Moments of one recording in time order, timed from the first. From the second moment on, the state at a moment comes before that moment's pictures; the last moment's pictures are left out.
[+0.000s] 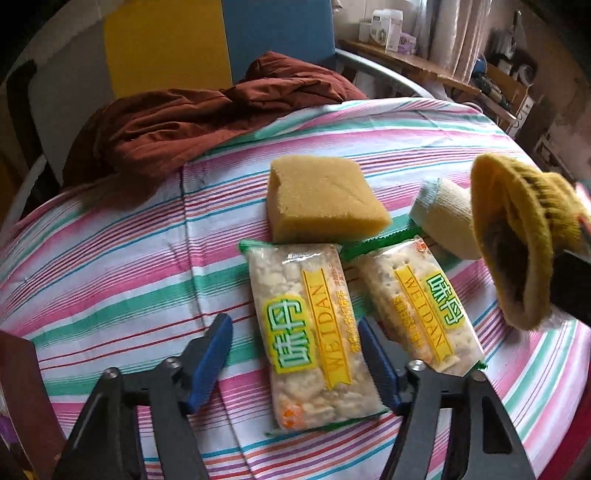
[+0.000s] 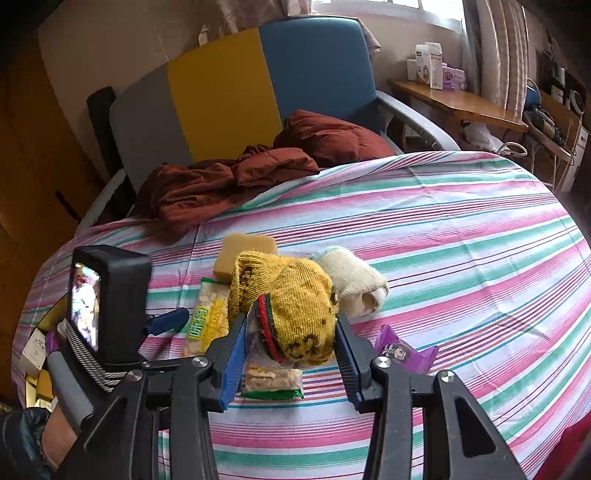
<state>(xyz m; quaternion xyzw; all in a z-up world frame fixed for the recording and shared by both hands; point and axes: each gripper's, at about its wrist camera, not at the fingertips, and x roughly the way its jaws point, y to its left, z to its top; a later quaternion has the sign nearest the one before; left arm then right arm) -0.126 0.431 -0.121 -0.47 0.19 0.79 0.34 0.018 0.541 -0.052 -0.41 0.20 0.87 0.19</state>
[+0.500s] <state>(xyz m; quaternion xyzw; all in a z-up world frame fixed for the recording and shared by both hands) -0.093 0.381 -0.115 -0.45 0.18 0.81 0.33 0.002 0.520 -0.066 -0.44 0.18 0.87 0.15</state>
